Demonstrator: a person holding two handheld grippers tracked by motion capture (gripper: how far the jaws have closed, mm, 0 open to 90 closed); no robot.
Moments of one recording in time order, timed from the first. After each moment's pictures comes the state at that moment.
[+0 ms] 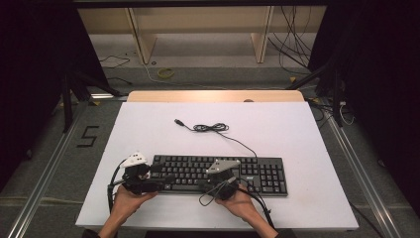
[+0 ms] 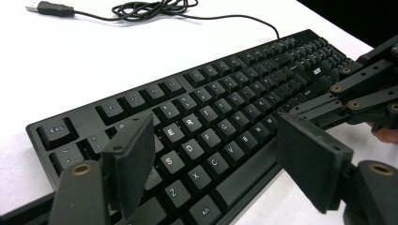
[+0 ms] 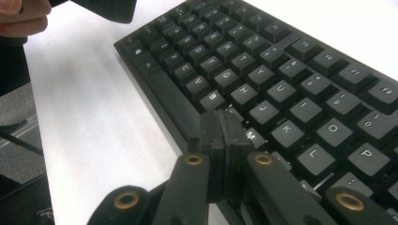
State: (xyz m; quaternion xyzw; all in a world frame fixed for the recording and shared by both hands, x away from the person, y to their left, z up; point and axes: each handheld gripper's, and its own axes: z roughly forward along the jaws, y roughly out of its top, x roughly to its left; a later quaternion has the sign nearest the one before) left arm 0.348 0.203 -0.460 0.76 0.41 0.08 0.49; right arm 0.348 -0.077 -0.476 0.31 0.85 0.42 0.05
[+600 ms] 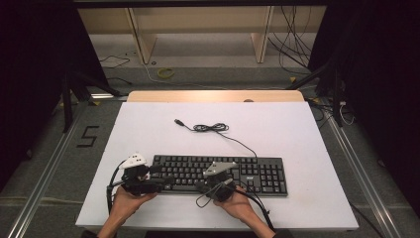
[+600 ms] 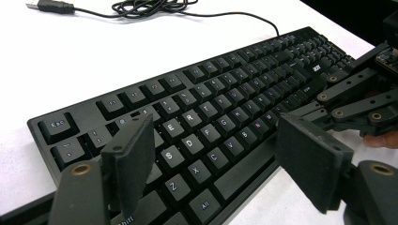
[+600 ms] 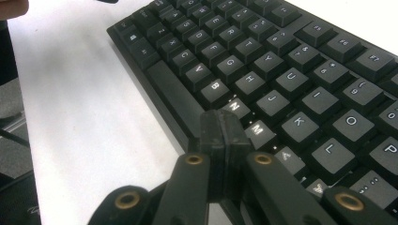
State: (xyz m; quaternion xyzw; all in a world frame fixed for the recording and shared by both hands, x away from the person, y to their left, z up) left arm 0.345 0.204 -0.461 0.76 0.42 0.08 0.49; right arm 0.348 -0.070 -0.485 0.31 0.86 0.40 0.05
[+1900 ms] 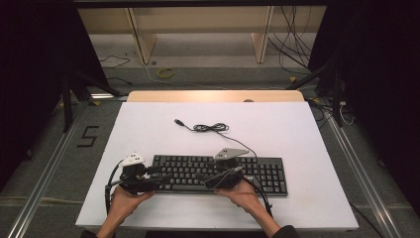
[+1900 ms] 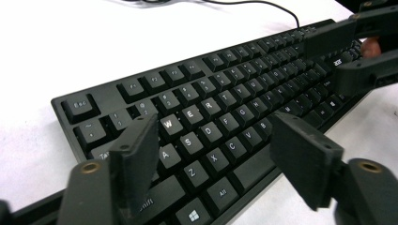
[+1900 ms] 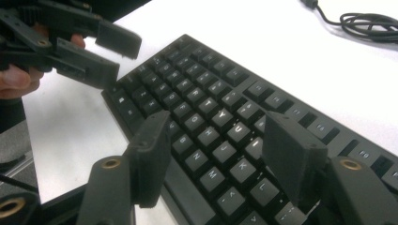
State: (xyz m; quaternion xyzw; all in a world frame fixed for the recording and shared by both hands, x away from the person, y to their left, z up) left arm 0.349 0.210 -0.463 0.76 0.45 0.08 0.46; right arm 0.367 -0.089 -0.453 0.34 0.82 0.45 0.06
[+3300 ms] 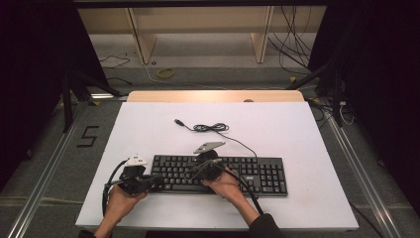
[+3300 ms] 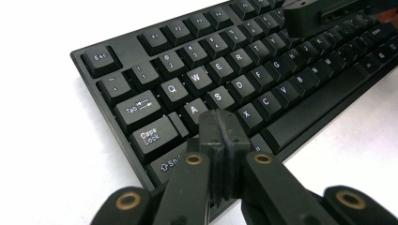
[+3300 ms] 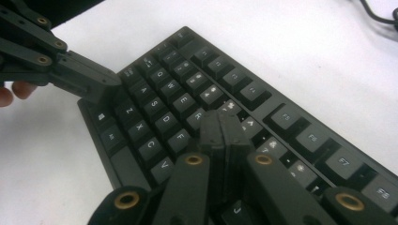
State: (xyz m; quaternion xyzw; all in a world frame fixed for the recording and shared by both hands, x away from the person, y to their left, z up) left arm 0.351 0.213 -0.471 0.80 0.45 0.08 0.38; right arm 0.397 -0.040 -0.467 0.33 0.85 0.41 0.05
